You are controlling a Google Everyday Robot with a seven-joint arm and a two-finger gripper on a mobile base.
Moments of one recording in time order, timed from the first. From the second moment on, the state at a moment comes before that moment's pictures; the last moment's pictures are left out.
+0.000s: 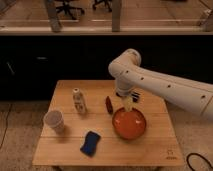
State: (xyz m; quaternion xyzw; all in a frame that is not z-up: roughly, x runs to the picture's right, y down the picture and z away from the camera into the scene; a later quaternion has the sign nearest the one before) arm 0.112 0.042 0.734 -0.28 0.00 -0.12 0.95
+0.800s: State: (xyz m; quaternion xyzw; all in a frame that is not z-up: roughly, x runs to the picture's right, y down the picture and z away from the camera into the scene) arm 0.156 0.021 0.765 -0.28 0.00 -0.09 0.96
